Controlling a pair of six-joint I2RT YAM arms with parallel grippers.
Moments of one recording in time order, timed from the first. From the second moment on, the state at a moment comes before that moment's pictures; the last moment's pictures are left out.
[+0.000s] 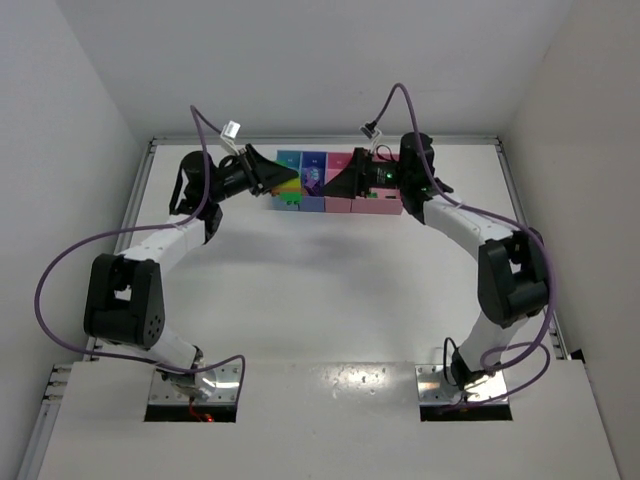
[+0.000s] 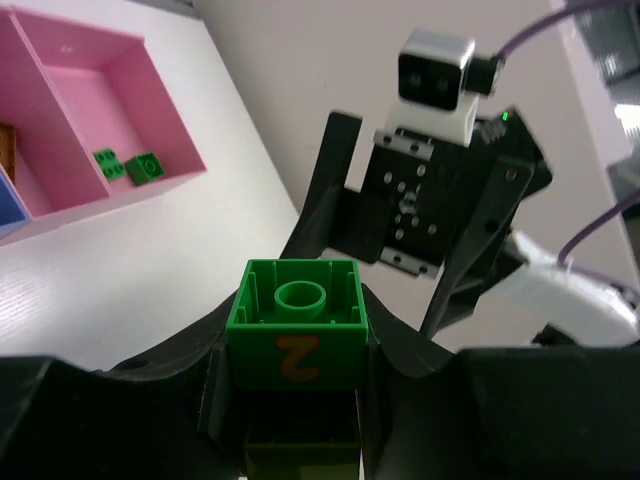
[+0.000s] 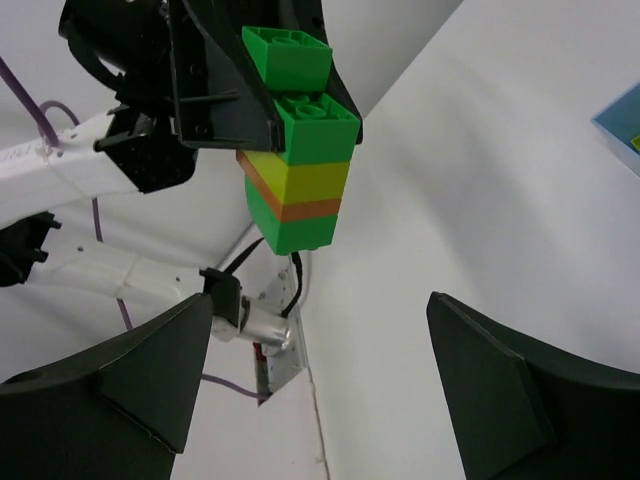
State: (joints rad) left arm -0.16 1.53 0.98 0.60 0.84 -1.03; right arm 0.33 1.73 1.19 0.39 -1.03 0.70
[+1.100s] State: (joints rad) left arm -0.15 1.53 1.01 0.72 0.70 -1.21; right arm 0.46 1.92 1.45 0.53 -0.99 0.90
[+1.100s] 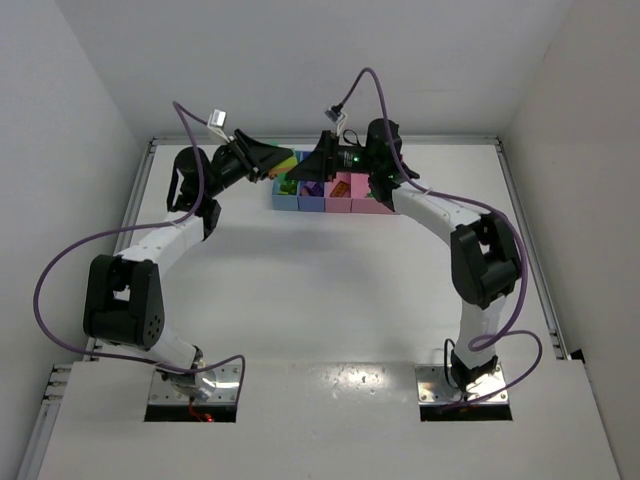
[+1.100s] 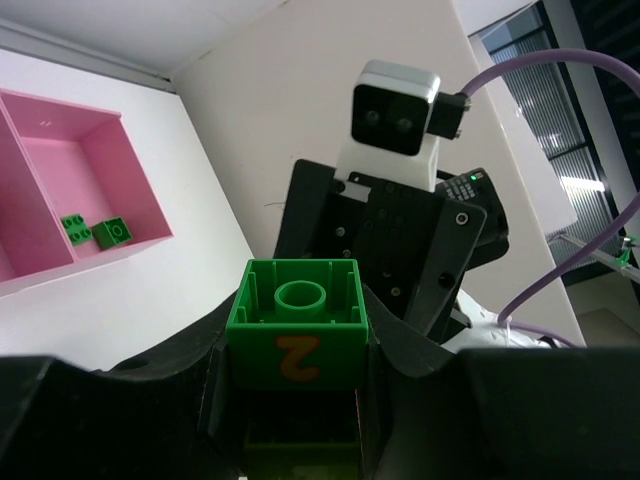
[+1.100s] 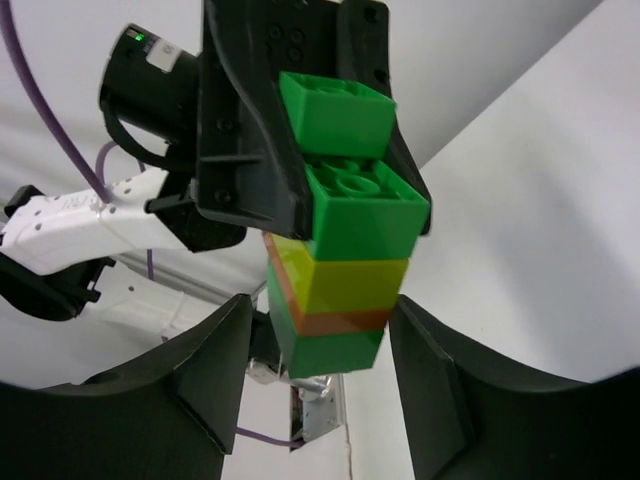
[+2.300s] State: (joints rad) left arm -0.28 1.45 1.08 0.13 0.82 -0.49; right arm 0.23 1.49 1.14 -0.03 -1.09 0.29
